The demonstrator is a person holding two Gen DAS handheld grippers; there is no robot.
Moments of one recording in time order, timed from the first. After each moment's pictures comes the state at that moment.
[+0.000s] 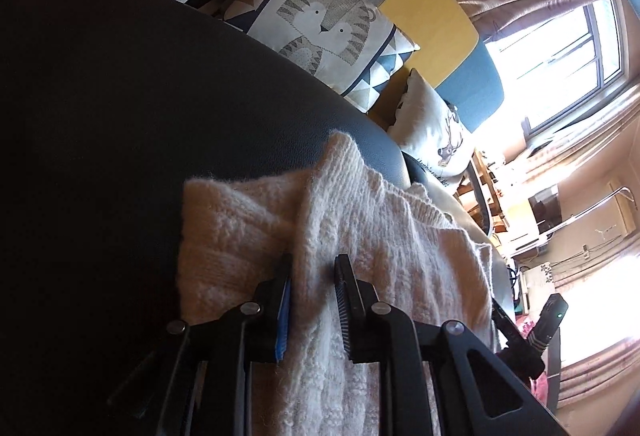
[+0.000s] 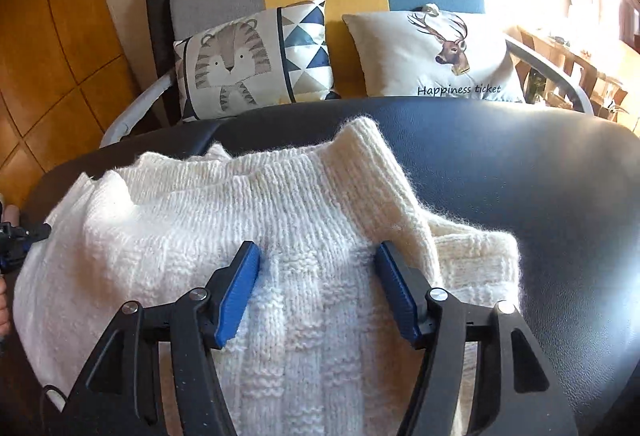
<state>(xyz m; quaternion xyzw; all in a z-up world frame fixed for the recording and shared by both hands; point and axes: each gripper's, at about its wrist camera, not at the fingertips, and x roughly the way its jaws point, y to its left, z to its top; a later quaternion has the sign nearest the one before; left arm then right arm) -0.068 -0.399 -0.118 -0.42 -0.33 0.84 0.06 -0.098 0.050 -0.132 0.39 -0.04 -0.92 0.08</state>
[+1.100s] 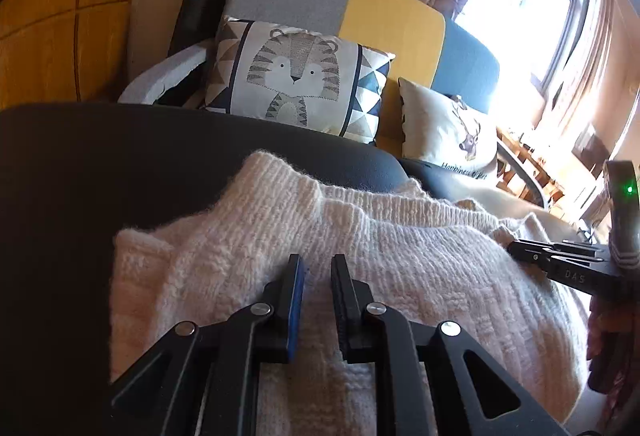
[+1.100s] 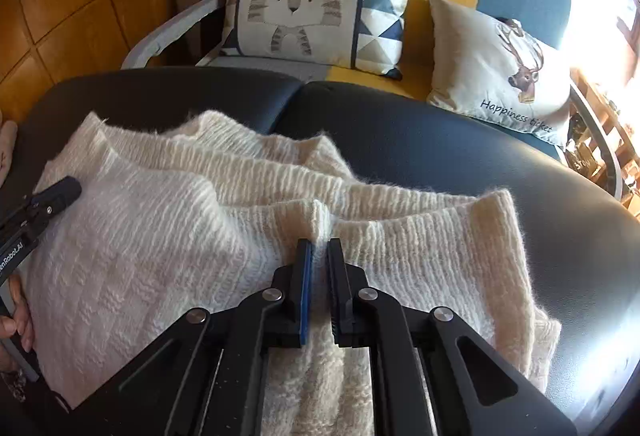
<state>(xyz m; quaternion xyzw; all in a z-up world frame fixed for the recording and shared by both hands) -0.070 -0.345 -0.127 -0.34 -0.17 0.92 0.00 -0.144 -0.052 -0.114 0.45 0.07 -0.88 0.13</state>
